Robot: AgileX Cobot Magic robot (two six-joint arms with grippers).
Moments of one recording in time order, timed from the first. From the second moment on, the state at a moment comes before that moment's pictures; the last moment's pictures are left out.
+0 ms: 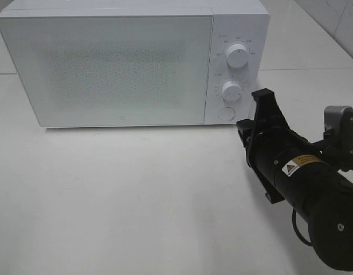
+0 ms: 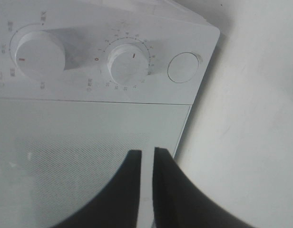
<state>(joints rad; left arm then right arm) 0.01 0.00 -0.51 0.01 1.05 -0.02 0.85 1.71 -0.36 0.80 -1.13 1.18</state>
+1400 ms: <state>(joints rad) 0.01 0.00 -0.51 0.01 1.05 -0.02 0.66 1.95 -0.67 0.76 -0.94 1.33</state>
